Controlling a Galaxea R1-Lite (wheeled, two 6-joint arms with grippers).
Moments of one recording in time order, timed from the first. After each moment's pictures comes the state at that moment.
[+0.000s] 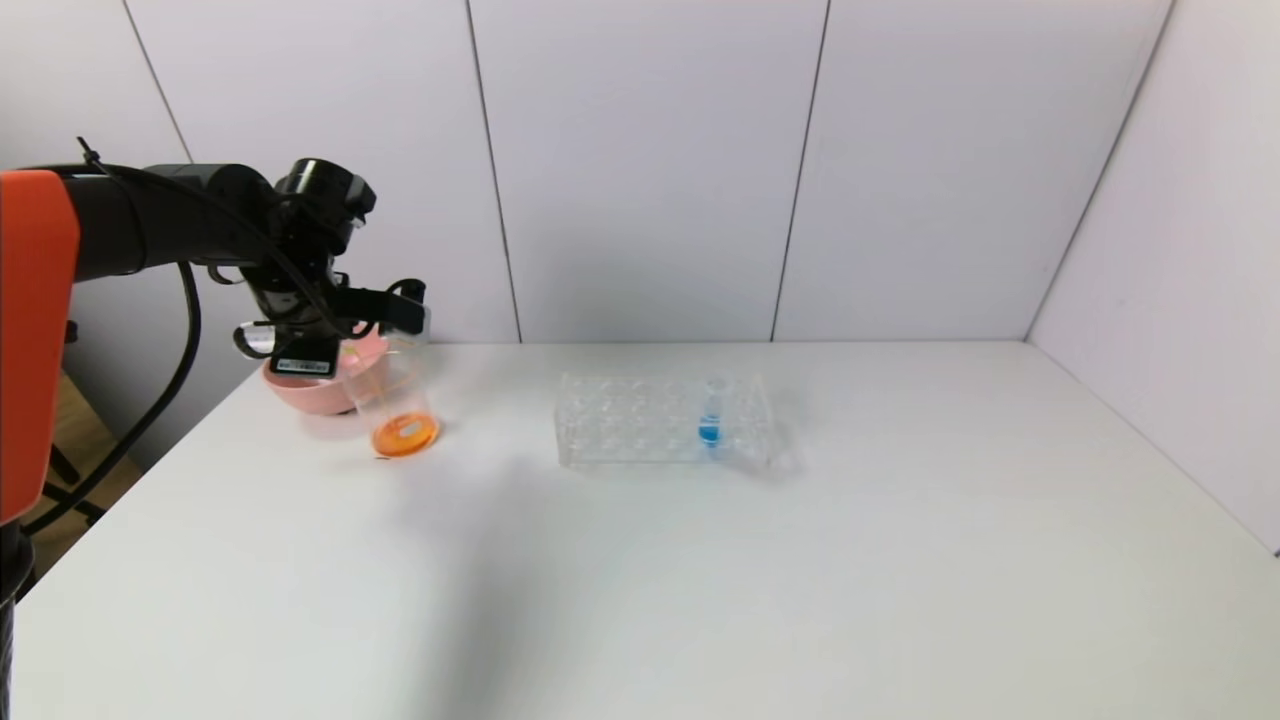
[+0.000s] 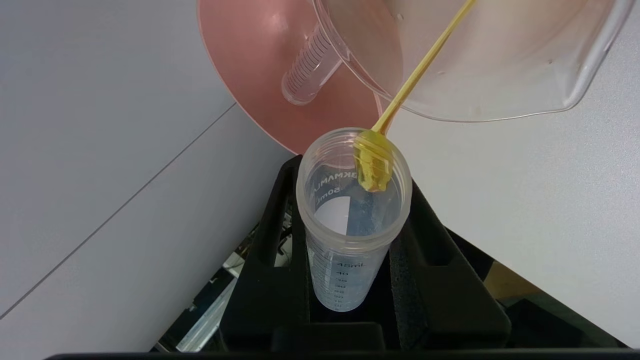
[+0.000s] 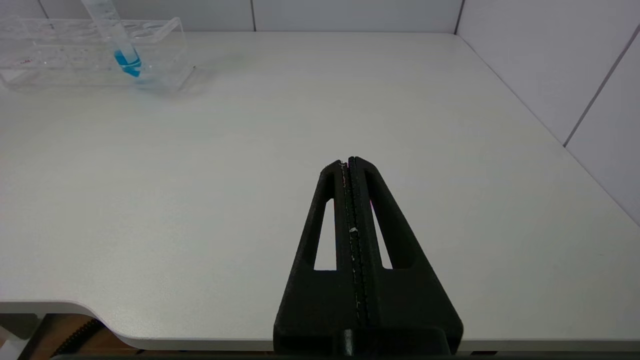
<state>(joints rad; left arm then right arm) -0.08 2.16 -1.99 0.71 0.43 1.41 0.00 0.00 0.00 0.00 0.00 0.00</state>
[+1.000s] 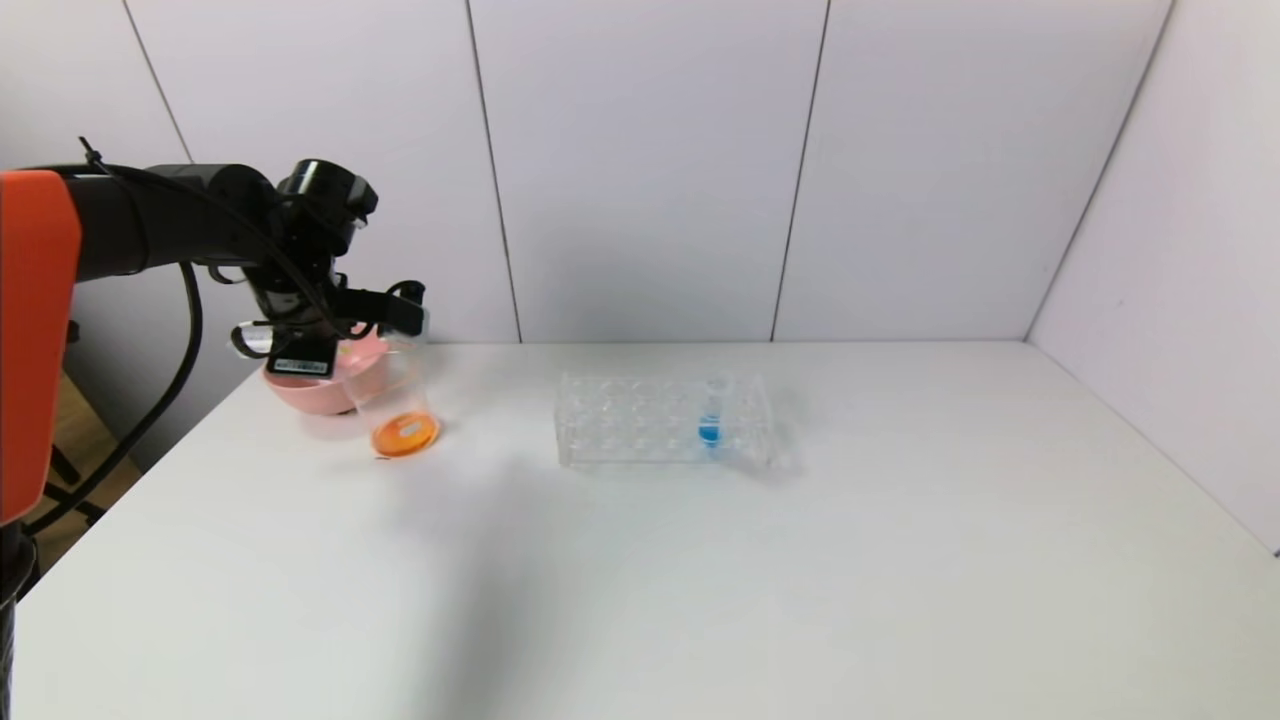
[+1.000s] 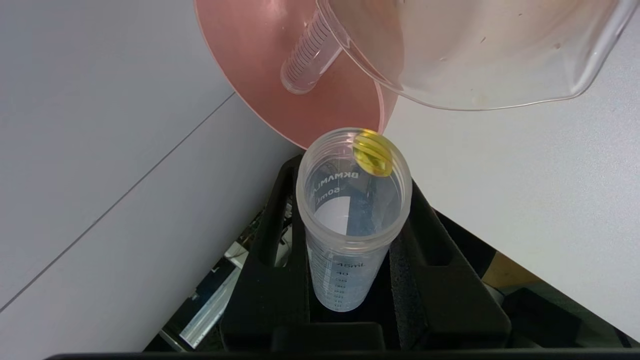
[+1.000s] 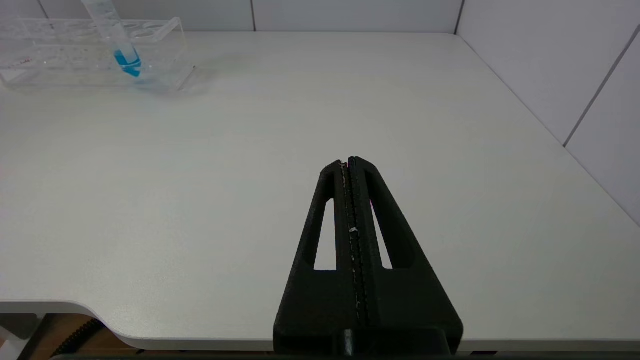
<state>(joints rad) -0.08 2.16 -1.99 0.72 0.46 1.41 0.00 0.00 0.00 0.00 0.00 0.00</state>
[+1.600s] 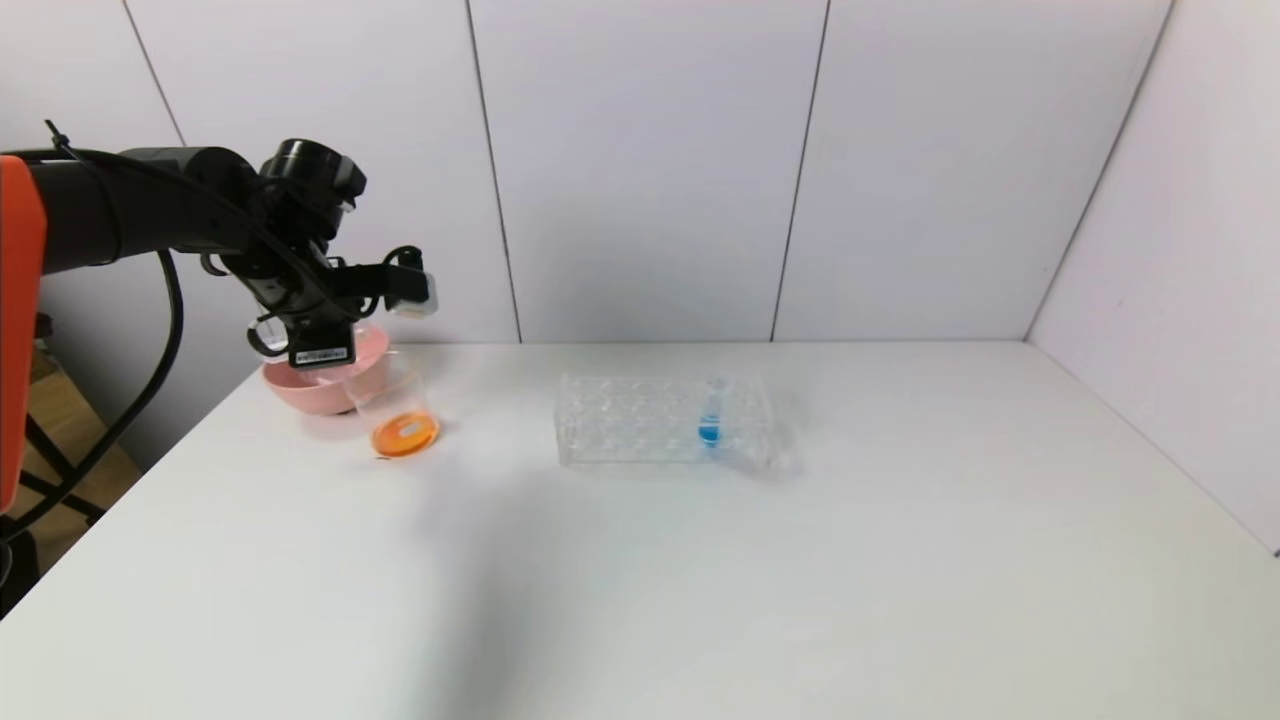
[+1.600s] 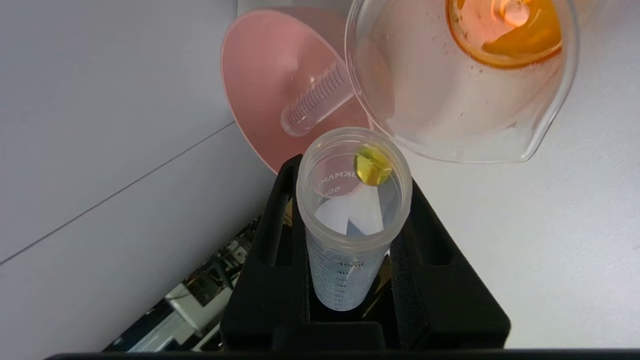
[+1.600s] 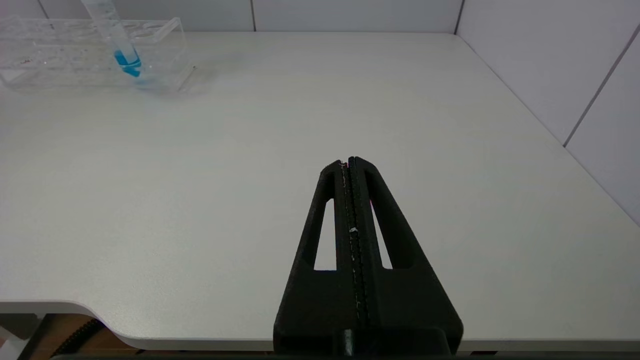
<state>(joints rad) -0.08 2.12 -1.99 0.70 0.29 1.22 0.00 0.00 0.00 0.00 0.00 0.00</state>
